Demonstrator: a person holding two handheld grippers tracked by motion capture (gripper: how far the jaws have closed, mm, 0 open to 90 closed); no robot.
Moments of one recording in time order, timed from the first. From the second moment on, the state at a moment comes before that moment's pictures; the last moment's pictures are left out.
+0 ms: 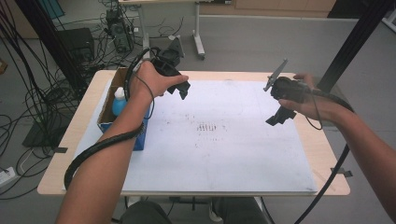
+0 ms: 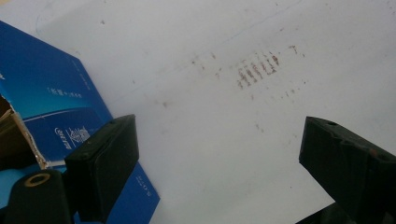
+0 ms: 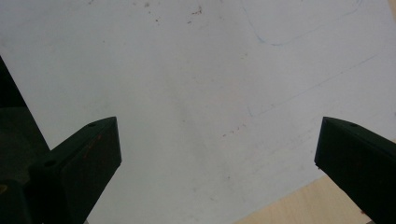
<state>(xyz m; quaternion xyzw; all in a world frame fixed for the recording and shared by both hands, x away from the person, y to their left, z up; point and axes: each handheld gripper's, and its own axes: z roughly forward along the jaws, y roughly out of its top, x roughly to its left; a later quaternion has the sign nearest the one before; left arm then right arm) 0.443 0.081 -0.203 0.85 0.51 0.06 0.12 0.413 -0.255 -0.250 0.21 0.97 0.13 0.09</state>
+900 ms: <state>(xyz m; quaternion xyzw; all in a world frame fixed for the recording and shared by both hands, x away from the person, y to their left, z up) 0.444 0.076 -0.202 0.85 0.50 0.06 0.13 0.414 -0.256 -0.250 0.21 0.97 0.13 0.09</state>
